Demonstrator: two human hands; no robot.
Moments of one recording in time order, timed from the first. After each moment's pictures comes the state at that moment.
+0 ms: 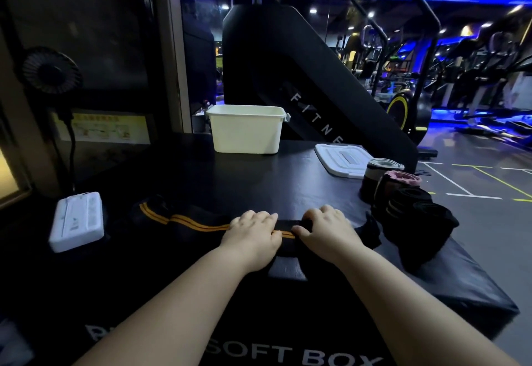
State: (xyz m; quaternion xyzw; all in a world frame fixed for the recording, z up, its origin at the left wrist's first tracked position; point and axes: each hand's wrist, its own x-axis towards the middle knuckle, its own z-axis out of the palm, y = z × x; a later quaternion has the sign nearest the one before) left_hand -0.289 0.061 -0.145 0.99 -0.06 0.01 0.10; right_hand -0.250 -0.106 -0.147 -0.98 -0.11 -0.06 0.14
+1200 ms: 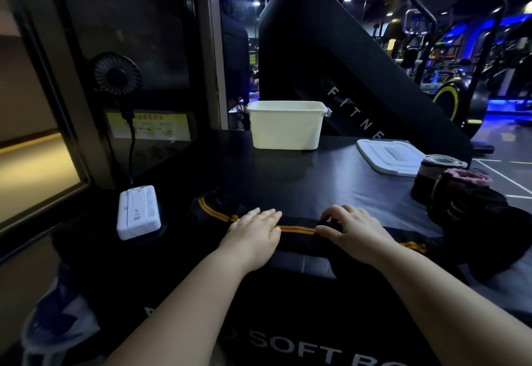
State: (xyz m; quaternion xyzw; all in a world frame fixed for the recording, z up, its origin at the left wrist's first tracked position) left_hand -0.313 0.138 -0.149 0.99 0.00 0.02 0.16; right_hand -0.241 -0.077 -0.155 -0.96 -0.21 -0.05 0.16
